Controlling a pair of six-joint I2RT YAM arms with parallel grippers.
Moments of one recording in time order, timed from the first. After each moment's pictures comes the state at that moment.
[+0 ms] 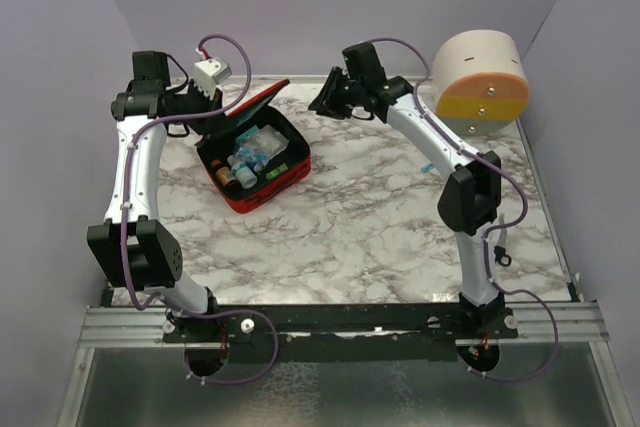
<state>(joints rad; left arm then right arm) 0.11 1.57 1.66 -0.99 0.77 0.60 0.55 2.13 2.11 -0.54 -0.20 0.91</state>
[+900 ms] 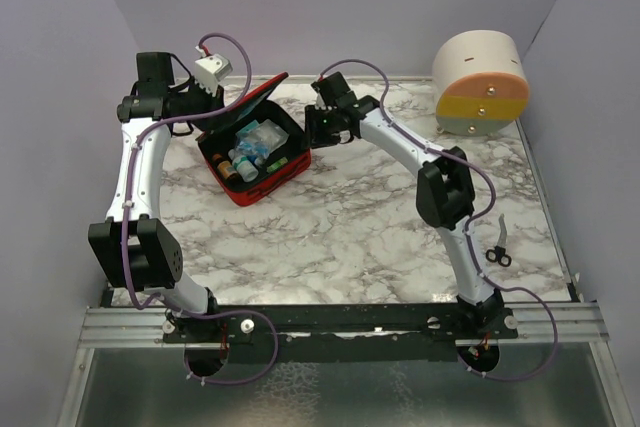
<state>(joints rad) 0.10 1.57 1.61 -0.81 0.69 0.50 0.61 2.31 2.11 -0.65 -0.19 0.45</state>
